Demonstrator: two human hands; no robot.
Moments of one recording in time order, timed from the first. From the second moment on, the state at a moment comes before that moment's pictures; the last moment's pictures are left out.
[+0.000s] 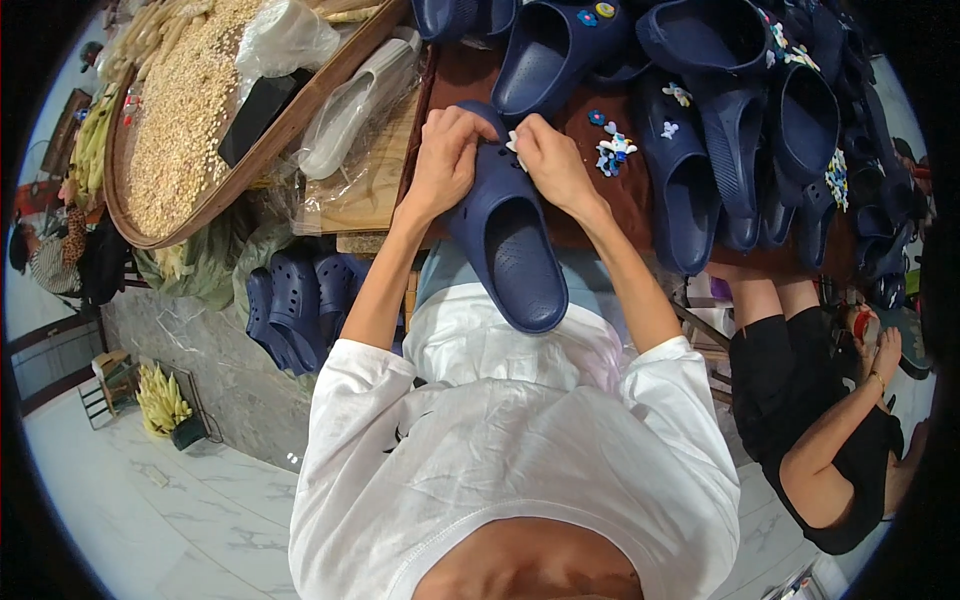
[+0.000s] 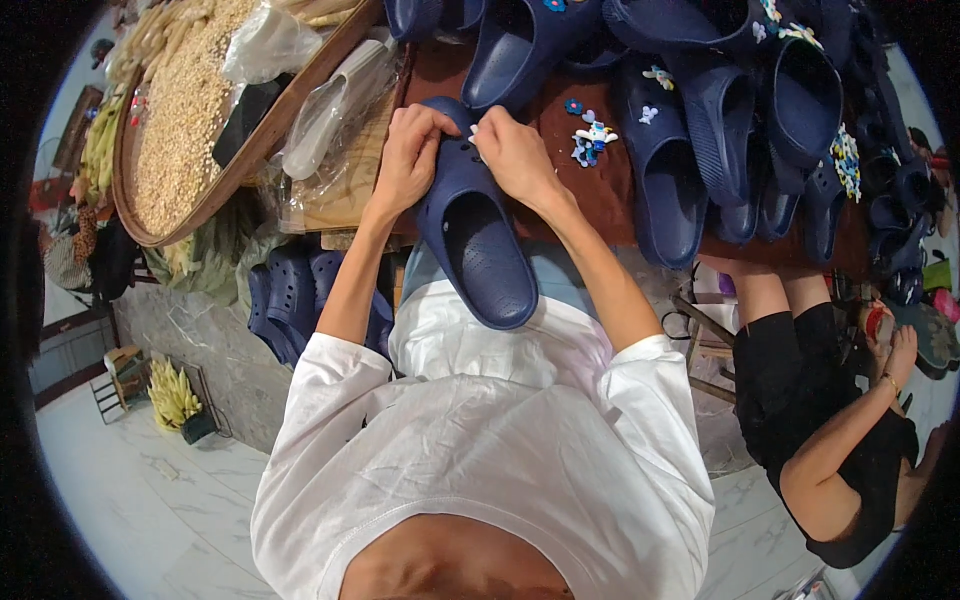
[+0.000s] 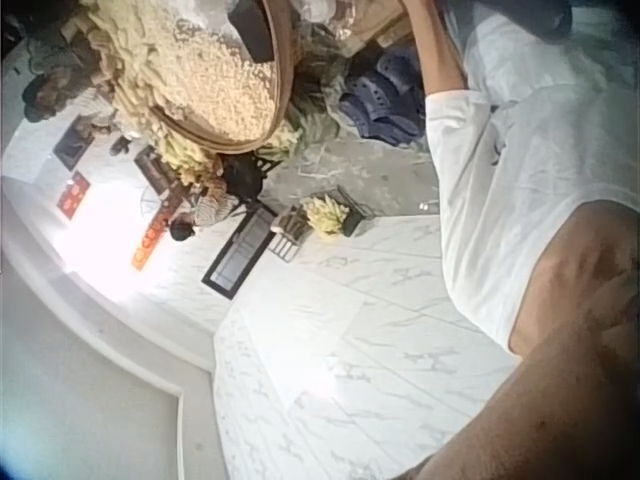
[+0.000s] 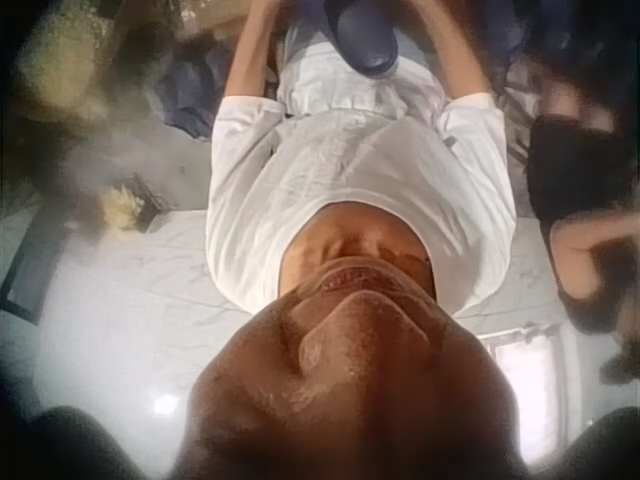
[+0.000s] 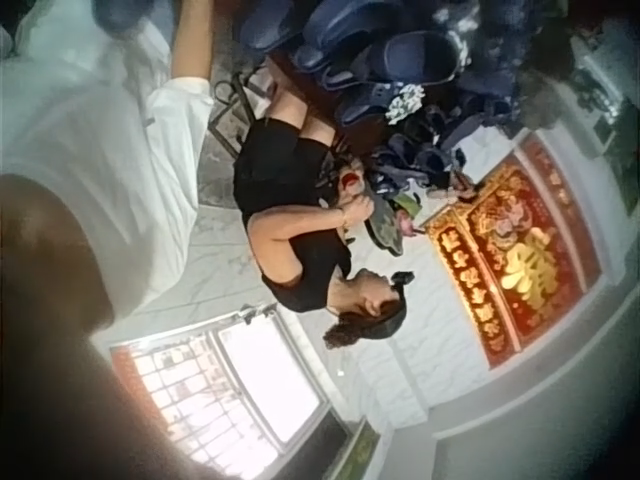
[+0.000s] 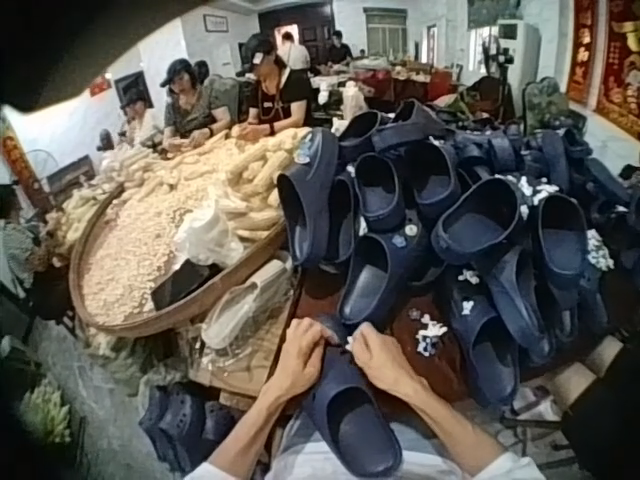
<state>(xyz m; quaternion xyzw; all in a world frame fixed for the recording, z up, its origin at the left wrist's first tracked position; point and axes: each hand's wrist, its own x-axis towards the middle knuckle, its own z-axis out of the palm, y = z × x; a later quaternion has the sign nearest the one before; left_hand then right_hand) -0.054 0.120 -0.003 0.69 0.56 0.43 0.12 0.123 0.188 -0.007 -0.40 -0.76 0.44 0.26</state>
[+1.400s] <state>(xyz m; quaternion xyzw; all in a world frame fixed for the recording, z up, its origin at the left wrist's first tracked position) -0.001 0.040 0.035 0.63 0.63 0.42 0.16 0.150 0.169 -0.027 -0.45 -0.58 0.55 0.39</state>
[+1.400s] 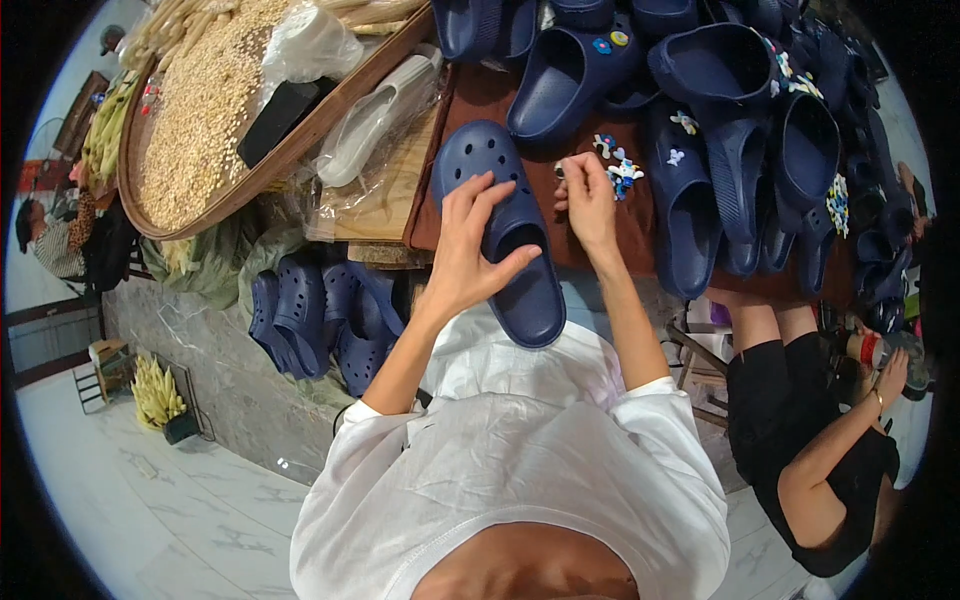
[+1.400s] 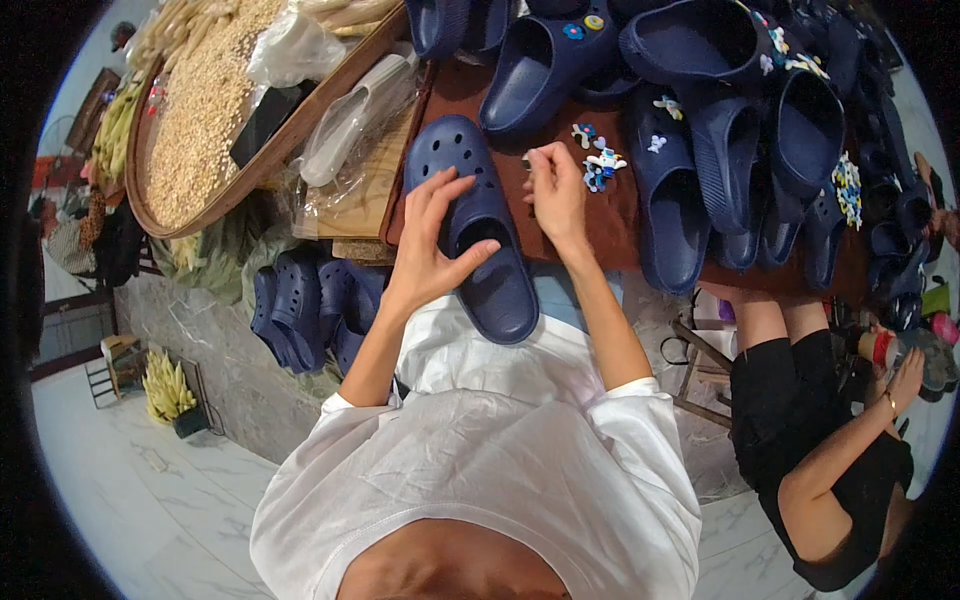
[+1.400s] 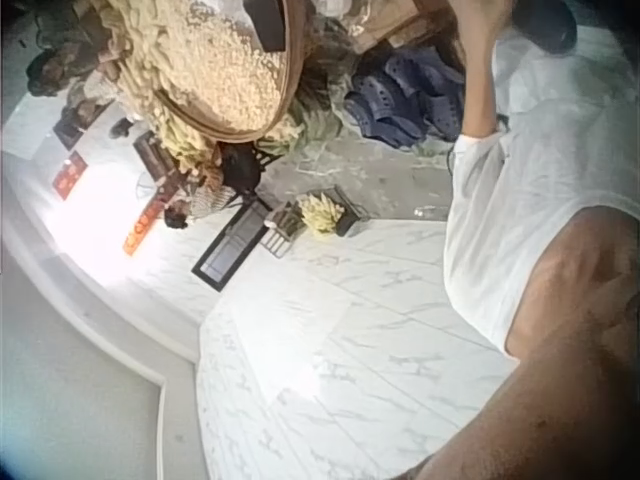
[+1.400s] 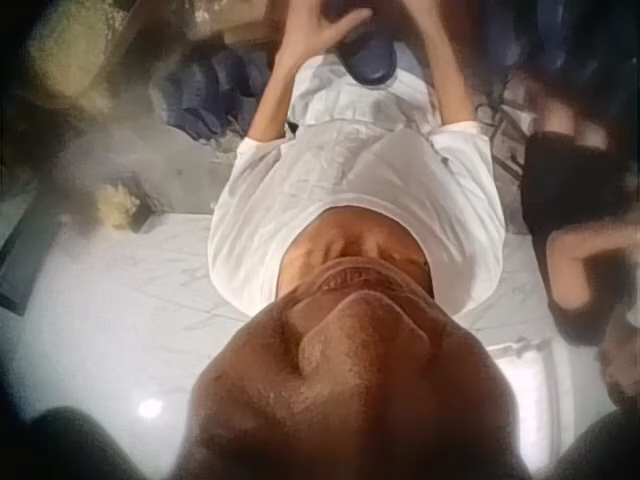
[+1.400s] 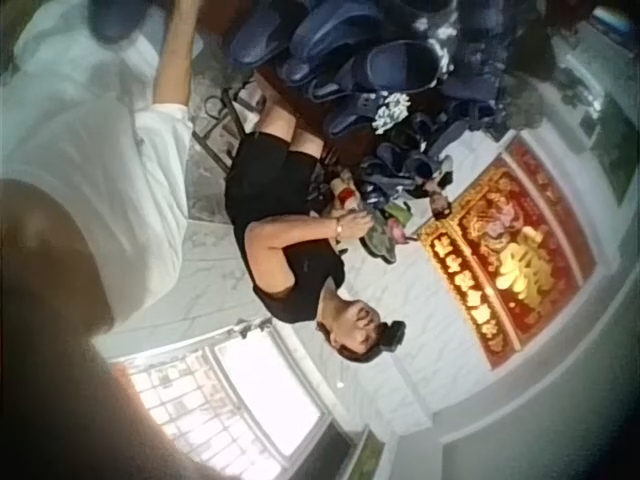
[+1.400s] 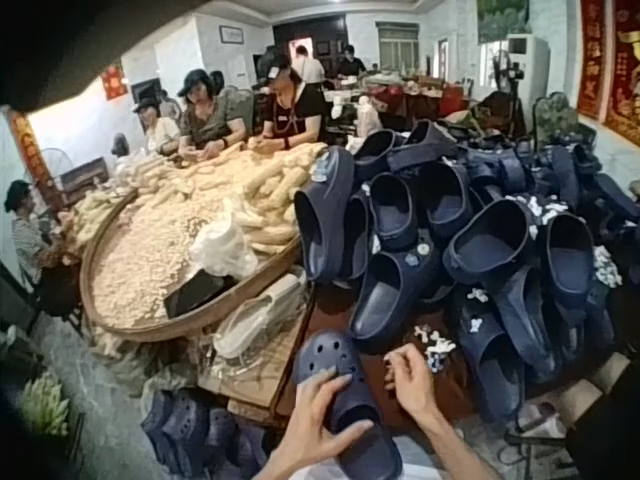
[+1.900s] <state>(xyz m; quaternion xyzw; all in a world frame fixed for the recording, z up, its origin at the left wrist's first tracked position) -0.026 0.009 0.033 0.53 0.71 0.46 0.05 0.190 0.165 -0.055 -0.47 -0.78 0.17 0.37</state>
